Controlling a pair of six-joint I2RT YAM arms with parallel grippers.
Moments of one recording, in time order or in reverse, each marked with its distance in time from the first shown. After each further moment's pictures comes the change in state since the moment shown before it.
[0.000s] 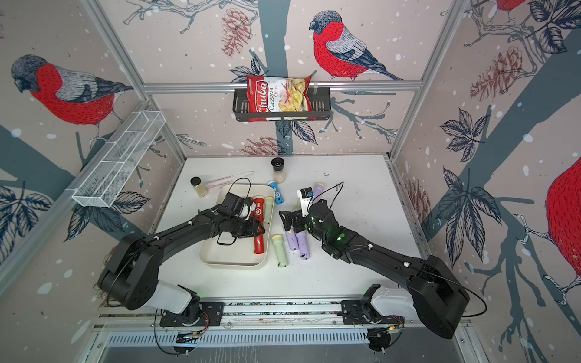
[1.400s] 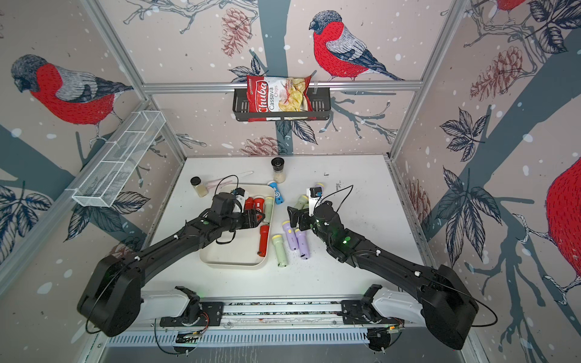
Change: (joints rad) left arm -0.002 -0.199 -0.107 0.299 -0.120 -0.075; right arm 0.000 -0.102 -0.033 -0.039 0.186 0.003
